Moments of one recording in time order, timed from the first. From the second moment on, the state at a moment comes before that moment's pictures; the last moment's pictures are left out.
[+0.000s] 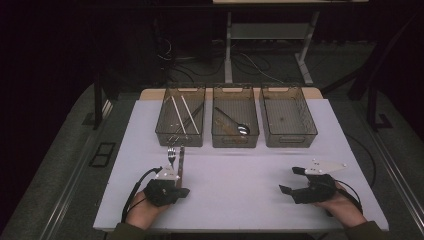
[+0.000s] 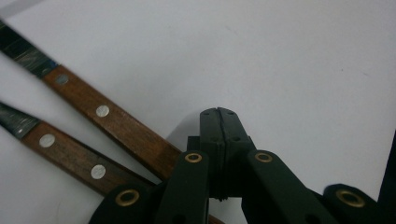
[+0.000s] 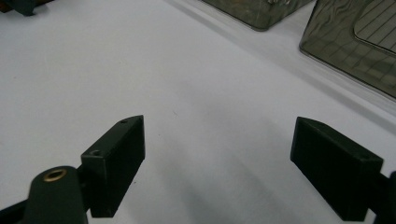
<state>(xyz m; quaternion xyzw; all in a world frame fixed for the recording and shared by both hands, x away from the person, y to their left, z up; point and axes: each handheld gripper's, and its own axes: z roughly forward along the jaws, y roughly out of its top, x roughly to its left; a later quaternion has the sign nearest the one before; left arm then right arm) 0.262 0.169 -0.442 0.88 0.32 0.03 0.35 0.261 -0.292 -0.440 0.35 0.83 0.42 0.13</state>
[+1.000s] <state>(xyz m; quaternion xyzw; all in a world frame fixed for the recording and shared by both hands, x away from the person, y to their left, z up) 0.262 0.224 -0.438 0.86 0.38 0.07 0.34 0.261 -0.292 -0.441 0.35 0.83 0.42 0.13</state>
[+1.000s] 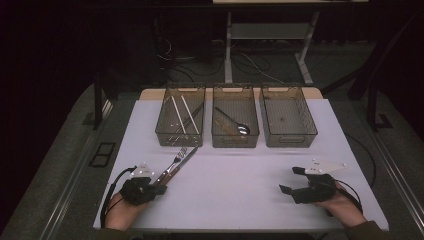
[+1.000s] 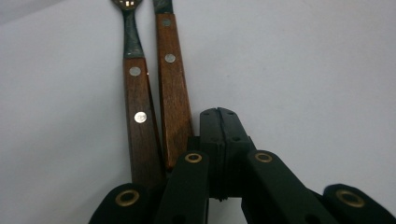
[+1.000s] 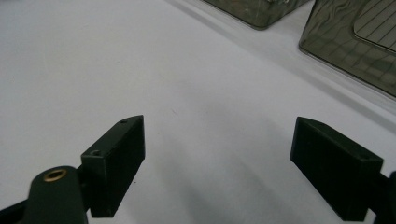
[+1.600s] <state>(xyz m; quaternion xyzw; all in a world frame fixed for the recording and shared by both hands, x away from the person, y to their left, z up) 0.282 0.222 -0.425 0.84 0.38 0.10 0.38 0.262 -0.291 -0.442 0.35 0.83 0.42 0.13</state>
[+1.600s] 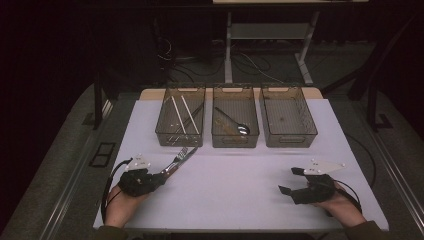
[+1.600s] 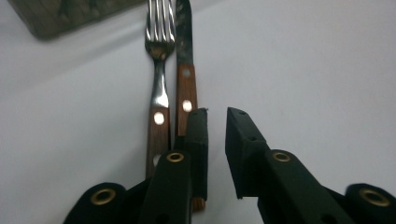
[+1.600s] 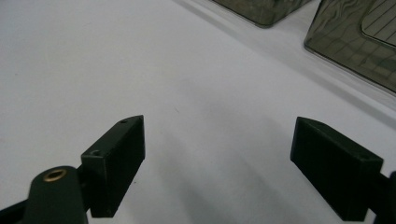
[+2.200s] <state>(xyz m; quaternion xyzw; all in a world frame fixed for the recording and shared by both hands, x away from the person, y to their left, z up) 0.327 0.187 -0.440 0.85 0.38 0.11 0.34 0.263 -0.291 -0.442 0.35 0.83 0.42 0.13</state>
